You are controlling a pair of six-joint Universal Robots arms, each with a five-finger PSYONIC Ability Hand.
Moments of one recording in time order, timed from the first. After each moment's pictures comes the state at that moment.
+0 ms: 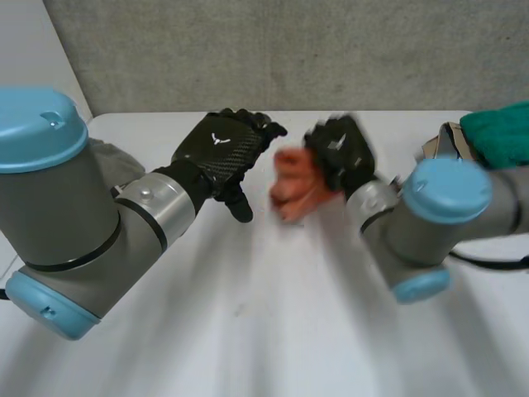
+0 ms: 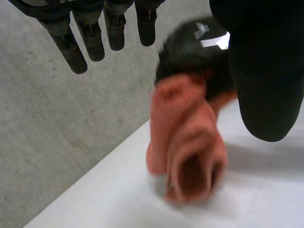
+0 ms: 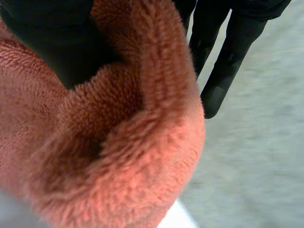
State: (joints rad) left arm 4.12 -1.86 -1.40 3.18 -1.38 3.40; right arm 2.09 -0.95 1.35 -0.53 1.46 2.63; left_hand 0.20 0.20 0.21 0.20 0.05; right_hand 0.99 1.13 1.16 1.19 0.90
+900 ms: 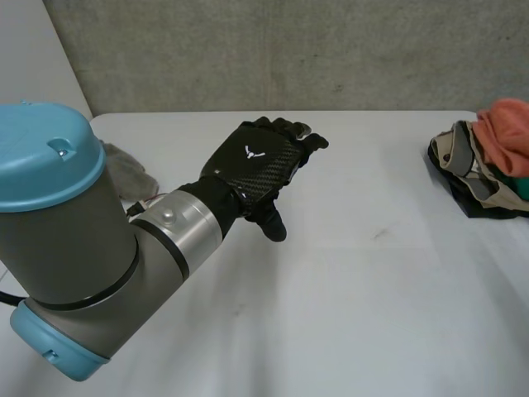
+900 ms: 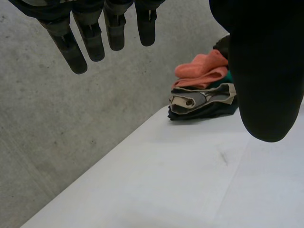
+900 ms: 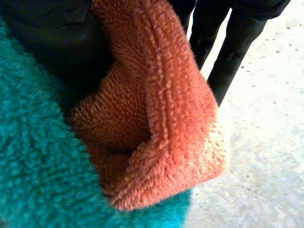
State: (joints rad) left arm 4.01 -1.84 -1.42 3.18 -1.37 3.35; right arm 1.19 -0.69 1.27 -0.82 0.98 2.84; left_hand 0.20 0.20 0.21 0.20 0.05; right_hand 0.99 1.14 1.18 1.20 0.94
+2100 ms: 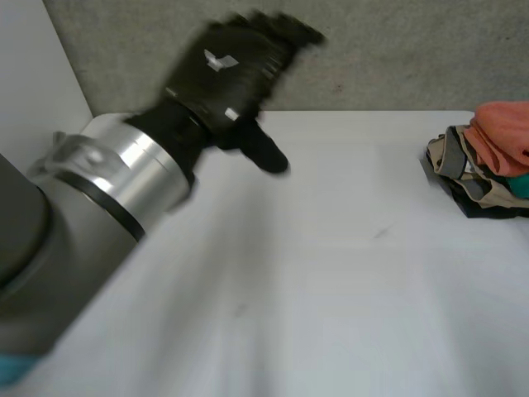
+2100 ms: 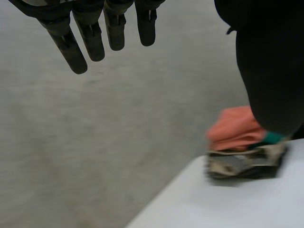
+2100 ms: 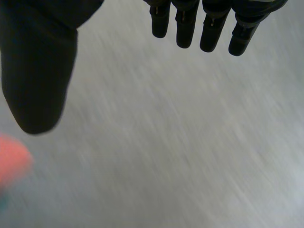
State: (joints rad) left arm 4.03 -1.65 -1.38 3.22 -1.40 3.29; right arm 1.21 -1.35 1.27 -0.31 1.36 2.77; left_hand 0.20 0.20 0.21 0.20 0.05; right_hand 0.23 0.22 0.22 0.21 0.05
